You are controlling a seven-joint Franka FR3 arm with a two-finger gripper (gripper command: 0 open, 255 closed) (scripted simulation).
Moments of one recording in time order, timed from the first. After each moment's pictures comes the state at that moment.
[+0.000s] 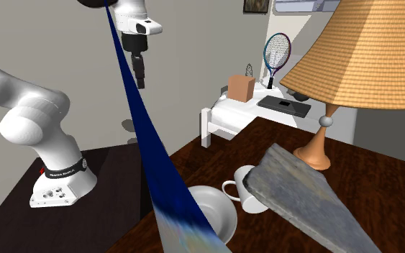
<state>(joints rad) -0.02 -0.74 0.04 -2.41 0.12 1.62 -0.08</state>
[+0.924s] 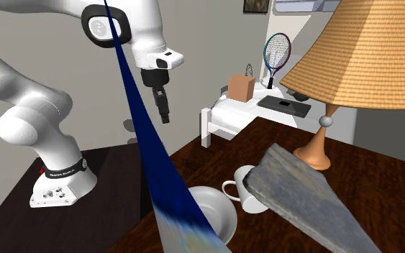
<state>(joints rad) -0.12 -0.59 -0.13 -2.52 0.00 2.00 -0.29</state>
